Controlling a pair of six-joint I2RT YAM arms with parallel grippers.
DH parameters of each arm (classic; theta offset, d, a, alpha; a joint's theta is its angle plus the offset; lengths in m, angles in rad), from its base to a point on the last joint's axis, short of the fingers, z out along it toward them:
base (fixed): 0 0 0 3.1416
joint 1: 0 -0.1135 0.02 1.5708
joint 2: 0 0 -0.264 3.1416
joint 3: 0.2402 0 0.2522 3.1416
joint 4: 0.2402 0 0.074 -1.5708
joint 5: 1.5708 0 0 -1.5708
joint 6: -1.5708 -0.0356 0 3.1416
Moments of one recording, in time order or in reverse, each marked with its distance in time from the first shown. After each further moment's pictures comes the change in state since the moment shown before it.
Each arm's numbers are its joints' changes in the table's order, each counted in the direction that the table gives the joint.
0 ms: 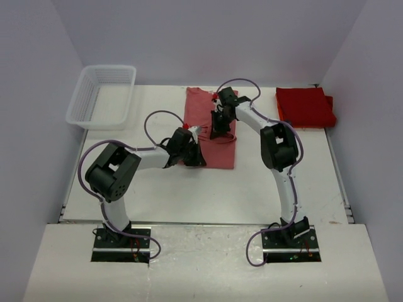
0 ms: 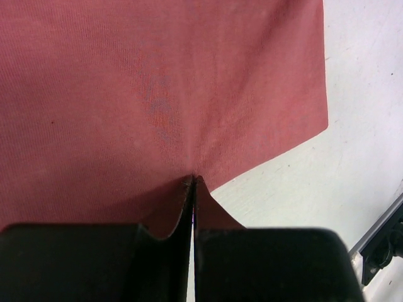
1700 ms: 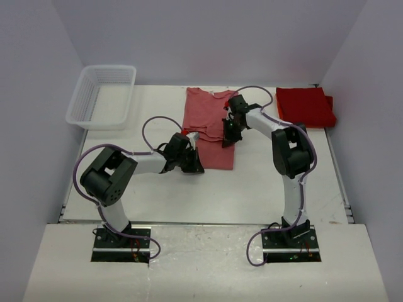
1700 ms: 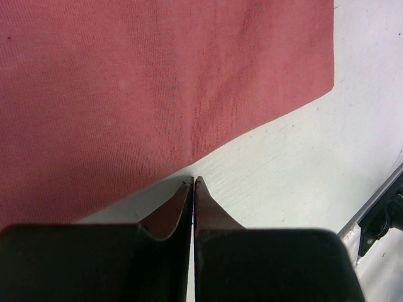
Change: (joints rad) left arm 0.009 -0.064 -0.103 -0.003 0.049 0.014; right arm 0.037 -0.211 -0.317 -0.058 0.087 -0.018
